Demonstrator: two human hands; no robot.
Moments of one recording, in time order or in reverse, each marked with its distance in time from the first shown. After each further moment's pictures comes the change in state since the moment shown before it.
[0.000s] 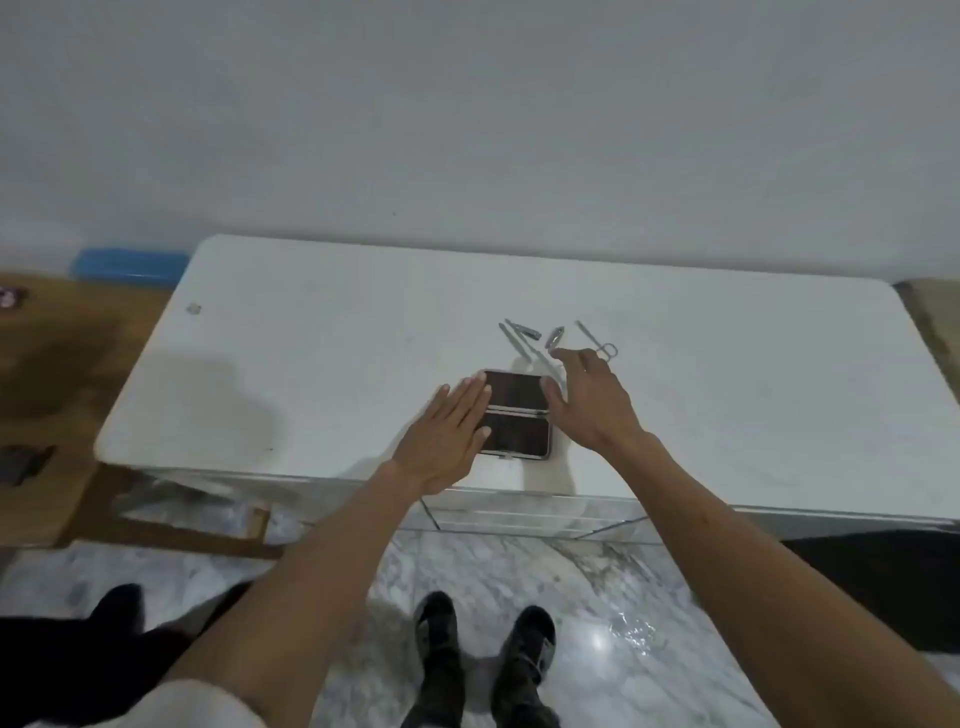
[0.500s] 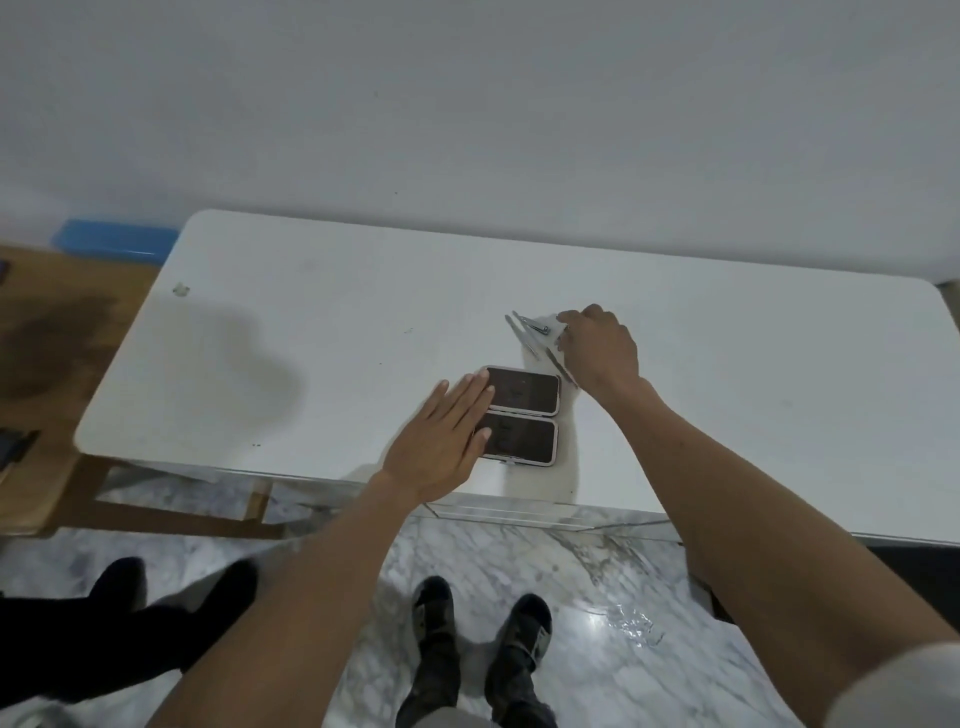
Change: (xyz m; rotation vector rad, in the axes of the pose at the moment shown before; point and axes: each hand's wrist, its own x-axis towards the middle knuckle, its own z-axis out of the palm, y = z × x) left_hand -0.001 -0.002 0.013 -0.038 0.053 -0.045; right_hand 0.081 0.015 0.007 -0.150 -0.075 0.083
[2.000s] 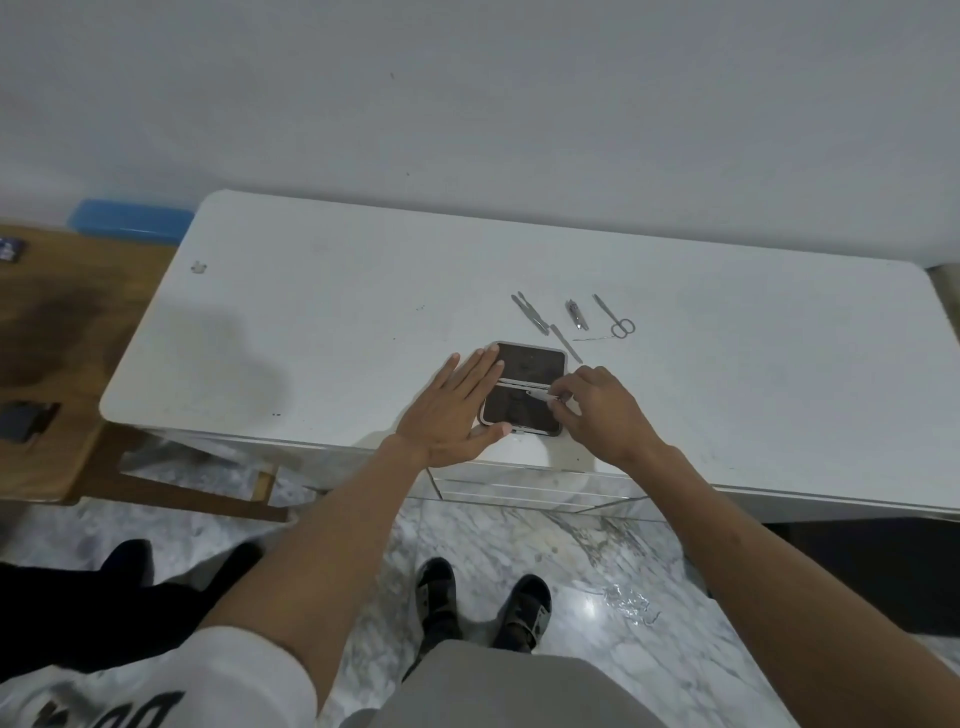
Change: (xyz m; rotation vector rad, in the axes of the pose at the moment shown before) left_hand 0.000 -0.005 -0.009 -0.097 -0.147 0.029; right_hand -0.106 0.005 0.021 0.152 0.032 -0.286
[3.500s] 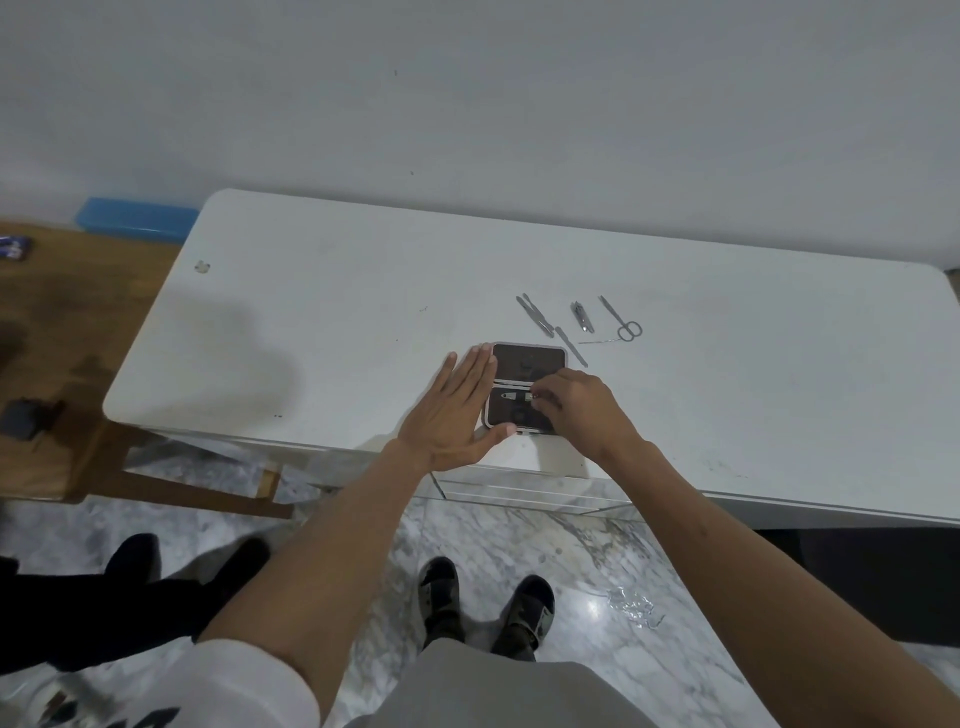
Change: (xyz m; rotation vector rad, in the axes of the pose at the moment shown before) left_hand -0.001 0.001 0.003 -0.015 0.063 -0.024; right_hand 0.021 -0.009 0.019 0.080 -0.038 -0.025
